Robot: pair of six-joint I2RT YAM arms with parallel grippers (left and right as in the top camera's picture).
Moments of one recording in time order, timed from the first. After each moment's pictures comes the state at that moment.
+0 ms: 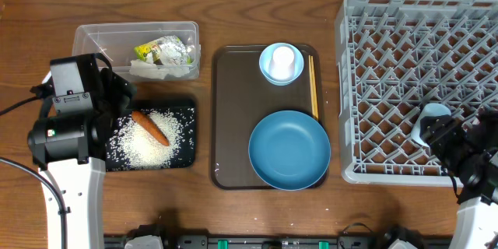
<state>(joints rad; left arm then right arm) 0.16 1.15 1.25 -1.08 -0.22 -0.80 -0.60 0.92 0.79 -0.78 -0.42 0.36</state>
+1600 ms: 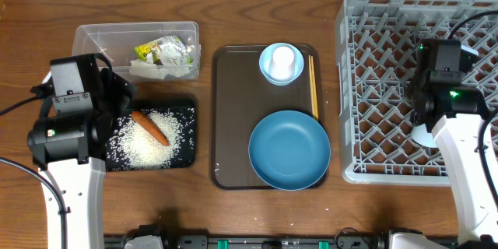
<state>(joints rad) 0.16 1.15 1.25 -1.08 -0.22 -0.80 -0.05 1.38 1.13 -0.76 0.53 0.38</state>
